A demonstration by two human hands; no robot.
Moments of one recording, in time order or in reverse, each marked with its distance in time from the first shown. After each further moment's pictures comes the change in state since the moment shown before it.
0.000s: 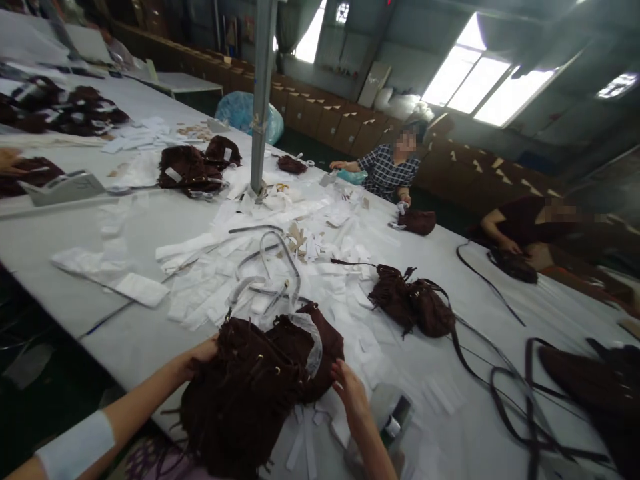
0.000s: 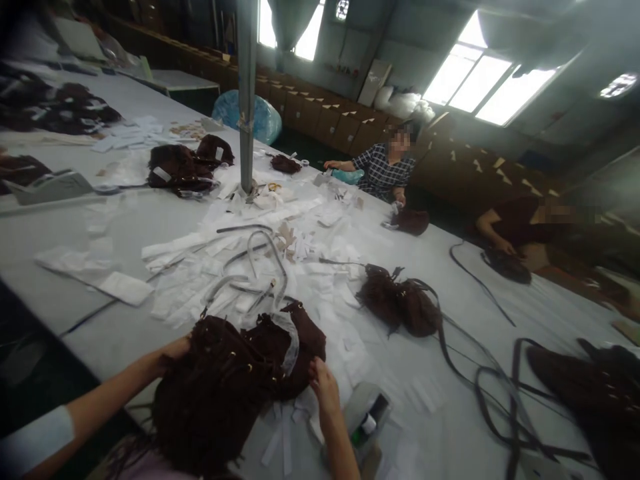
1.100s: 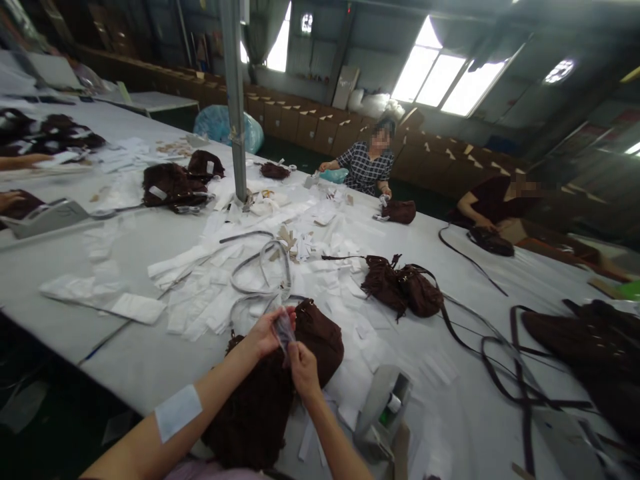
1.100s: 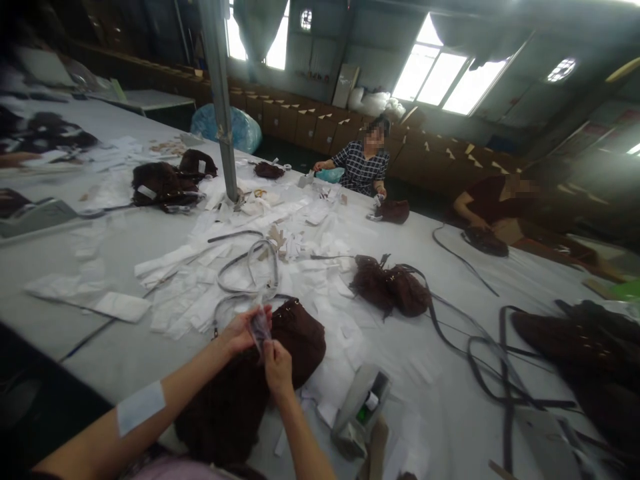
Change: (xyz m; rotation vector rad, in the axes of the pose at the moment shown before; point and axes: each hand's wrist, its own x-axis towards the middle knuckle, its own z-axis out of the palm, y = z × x) left_hand 0.066 -0.007 0.119 -0.515 -0.127 -0.203; right_hand -0.018 0.022 0.106 -0.214 -0.203 -0.427
